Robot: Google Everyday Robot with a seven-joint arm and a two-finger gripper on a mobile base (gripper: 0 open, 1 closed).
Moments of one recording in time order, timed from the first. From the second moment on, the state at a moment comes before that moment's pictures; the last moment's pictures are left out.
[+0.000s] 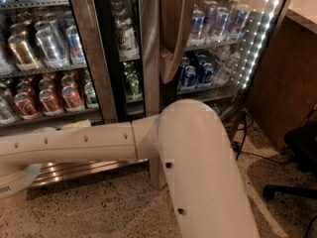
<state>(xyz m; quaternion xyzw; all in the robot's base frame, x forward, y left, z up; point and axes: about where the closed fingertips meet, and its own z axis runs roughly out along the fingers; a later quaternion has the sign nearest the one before) 0.598 0.305 0.676 -0.10 0.87 -0.08 0.47</state>
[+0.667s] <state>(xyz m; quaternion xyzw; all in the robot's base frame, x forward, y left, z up) 0.578 0.325 0.665 -0.13 0.88 -0.07 0.45</state>
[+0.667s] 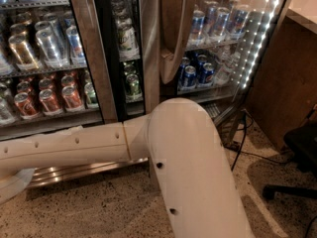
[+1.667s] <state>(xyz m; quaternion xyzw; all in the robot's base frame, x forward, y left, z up) 0.460 0.349 0.622 -0.05 0.94 -0.05 0.34</state>
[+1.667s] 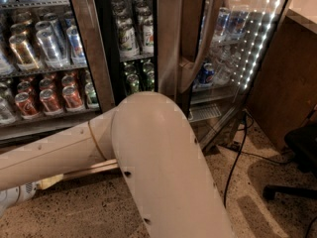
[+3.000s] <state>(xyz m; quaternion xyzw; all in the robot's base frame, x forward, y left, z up) 0.446 0.312 0.589 0.06 0.97 -0.08 0.24</state>
